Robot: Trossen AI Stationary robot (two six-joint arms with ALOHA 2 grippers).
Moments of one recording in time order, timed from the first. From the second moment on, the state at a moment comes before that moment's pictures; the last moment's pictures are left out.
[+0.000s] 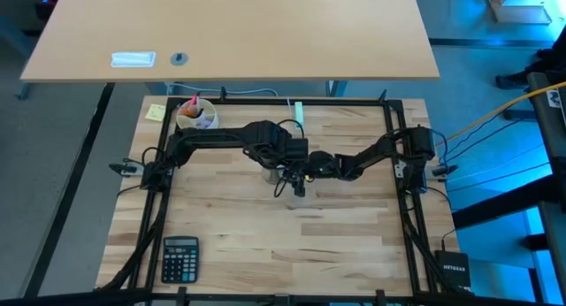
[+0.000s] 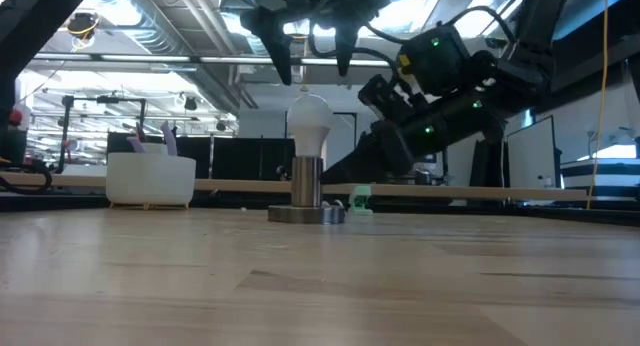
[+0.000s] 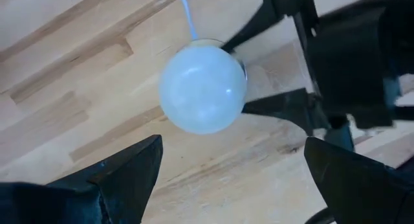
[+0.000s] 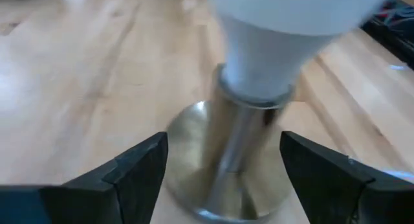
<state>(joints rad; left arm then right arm) 0.00 2.17 2.30 -1.57 -0.20 -1.07 -0.07 1.90 0.70 0.81 0.06 -0.11</state>
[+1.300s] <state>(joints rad) 0.10 2.27 2.30 -1.57 -0.14 -1.09 -0.10 2.00 0.73 0.79 0.03 -0.10</state>
